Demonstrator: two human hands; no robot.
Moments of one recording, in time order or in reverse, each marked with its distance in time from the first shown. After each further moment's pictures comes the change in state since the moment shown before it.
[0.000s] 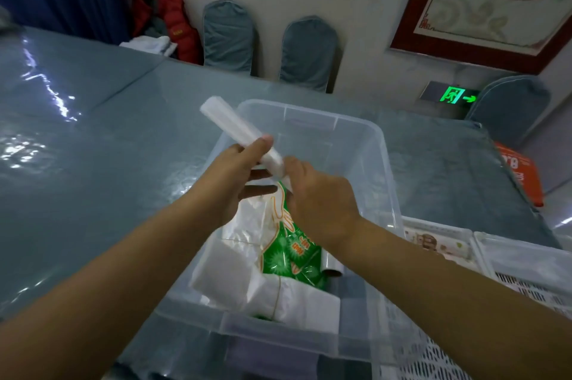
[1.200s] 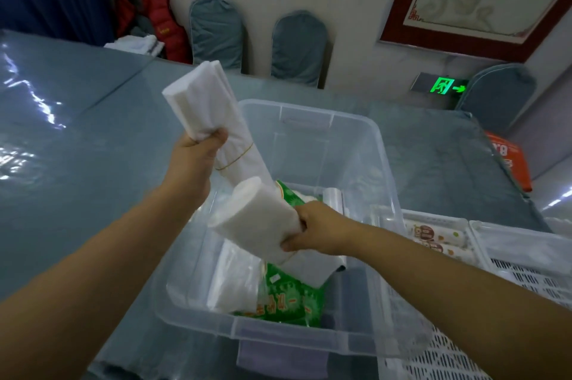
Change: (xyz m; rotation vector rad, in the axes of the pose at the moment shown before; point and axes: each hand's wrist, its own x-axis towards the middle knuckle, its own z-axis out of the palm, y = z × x) left_hand 0.058 -0.015 -0.062 -0.170 0.316 0.288; right_hand -0.021 0.016 0.021 0.811 -0.878 0.270
